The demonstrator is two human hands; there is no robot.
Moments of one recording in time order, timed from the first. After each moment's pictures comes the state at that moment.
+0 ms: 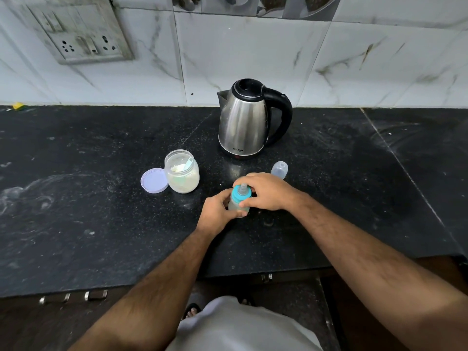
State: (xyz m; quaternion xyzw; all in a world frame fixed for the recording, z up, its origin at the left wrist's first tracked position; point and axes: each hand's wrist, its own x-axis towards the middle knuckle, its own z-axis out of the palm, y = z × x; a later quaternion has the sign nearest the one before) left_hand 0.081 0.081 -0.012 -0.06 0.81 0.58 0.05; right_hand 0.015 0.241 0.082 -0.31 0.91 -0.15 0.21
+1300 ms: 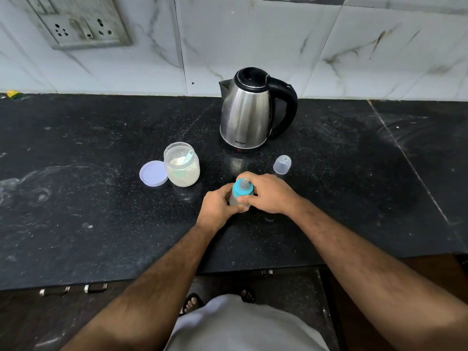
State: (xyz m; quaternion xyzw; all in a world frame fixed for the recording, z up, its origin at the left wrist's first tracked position) left_hand 0.079 0.079 -0.018 -0.04 0.83 0.56 0.04; right_hand 0.027 0.242 0.065 -0.26 0.93 -0.19 0.17
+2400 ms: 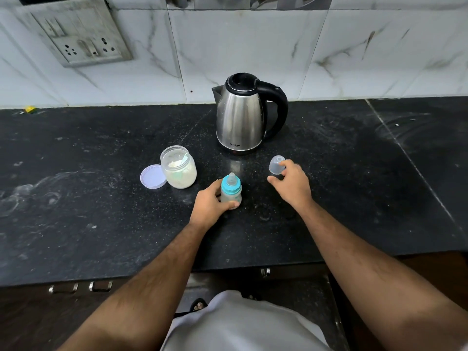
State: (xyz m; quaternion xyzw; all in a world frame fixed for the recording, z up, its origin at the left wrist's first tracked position) left_hand 0.081 0.080 -0.010 -0.08 0.83 0.55 0.02; right_hand -0.002 0.300 0.020 0.01 0.95 -0.31 0.01
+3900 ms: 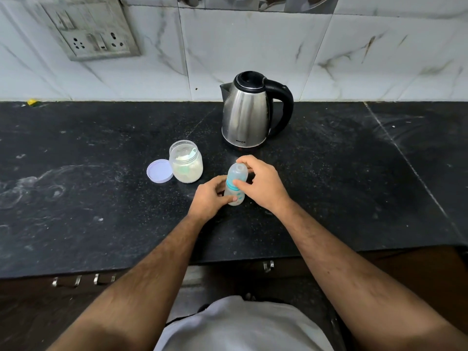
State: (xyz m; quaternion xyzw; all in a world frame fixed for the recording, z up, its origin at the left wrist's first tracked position) left_hand 0.090 0.057 -0.001 -0.04 0.81 0.58 0.04; right_hand 0.056 0.225 0.069 -0.20 0.90 -0.38 0.02
